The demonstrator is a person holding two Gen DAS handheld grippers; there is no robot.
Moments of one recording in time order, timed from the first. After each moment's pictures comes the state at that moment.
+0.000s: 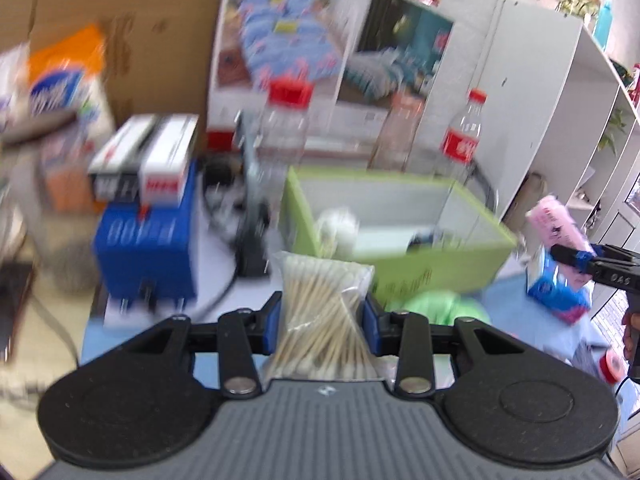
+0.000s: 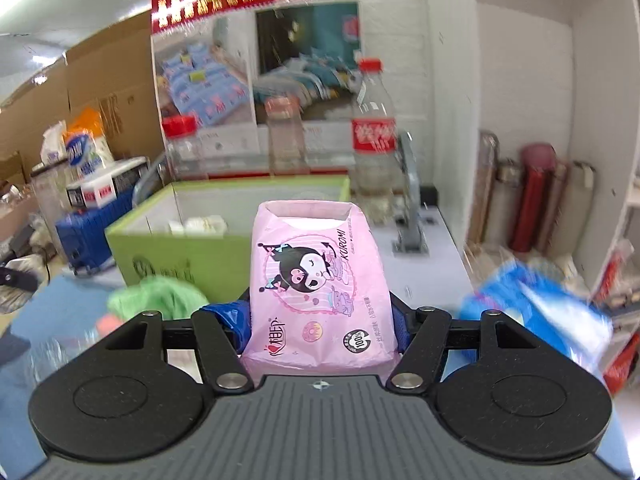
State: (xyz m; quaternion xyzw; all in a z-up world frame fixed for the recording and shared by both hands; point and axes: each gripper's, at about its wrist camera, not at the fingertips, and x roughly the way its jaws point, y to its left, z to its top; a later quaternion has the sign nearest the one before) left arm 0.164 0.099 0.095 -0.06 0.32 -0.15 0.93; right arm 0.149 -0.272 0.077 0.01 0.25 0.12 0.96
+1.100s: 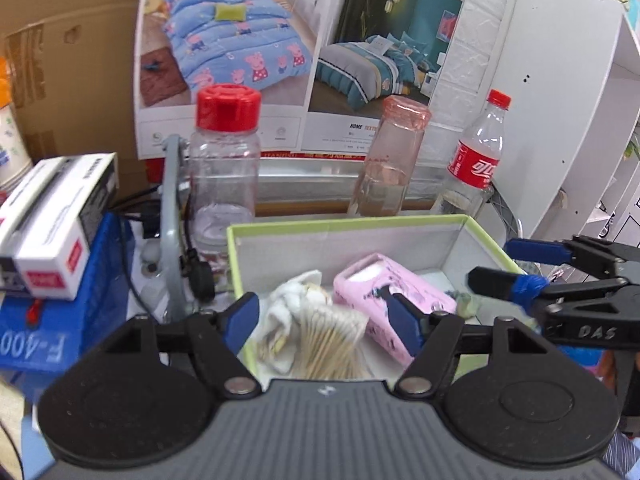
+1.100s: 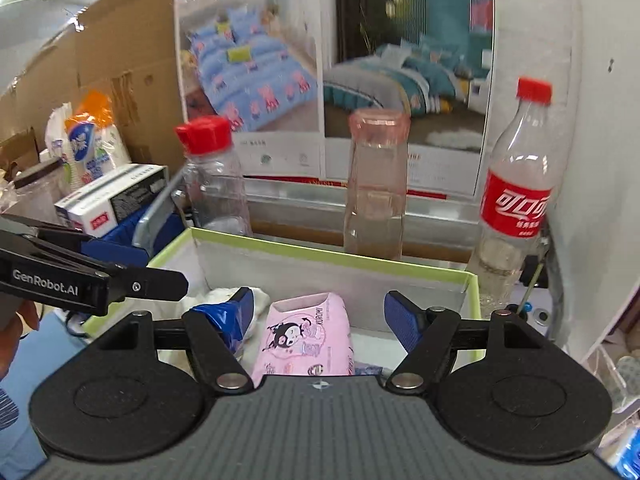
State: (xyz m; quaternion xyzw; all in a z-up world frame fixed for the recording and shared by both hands) left arm 0.263 0.041 0.064 -0.05 0.33 -0.15 0.93; right arm 0.256 -0.186 0.083 -0.03 0.28 0.19 0.94
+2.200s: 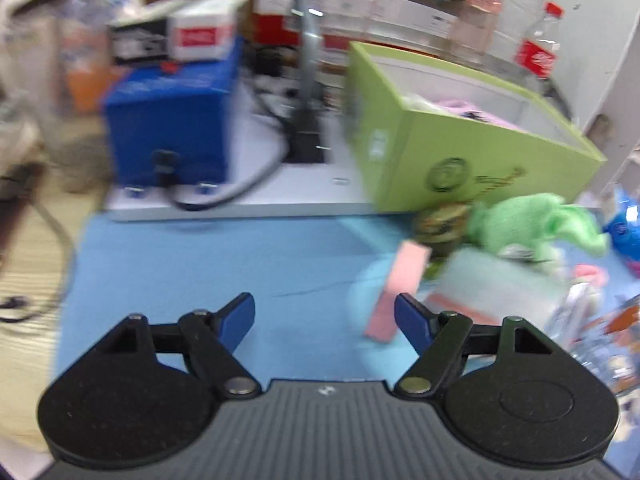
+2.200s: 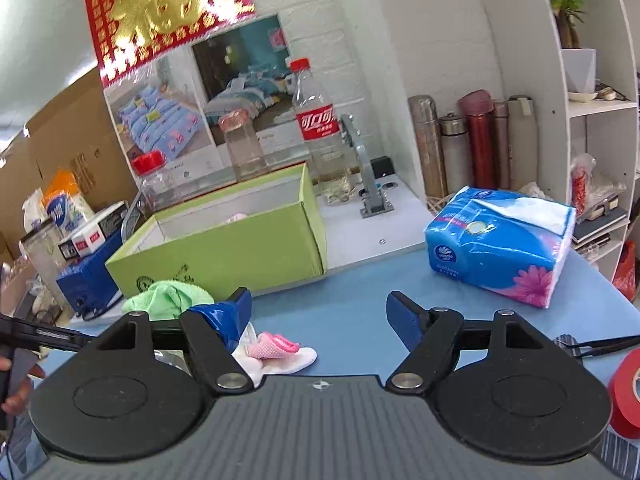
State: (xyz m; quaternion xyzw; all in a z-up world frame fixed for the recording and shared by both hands) left arm 0.153 0.114 -0.014 -0.03 0.42 -0.05 0.90; right arm 0.075 -0.278 0.030 0.12 0.26 0.06 0.96
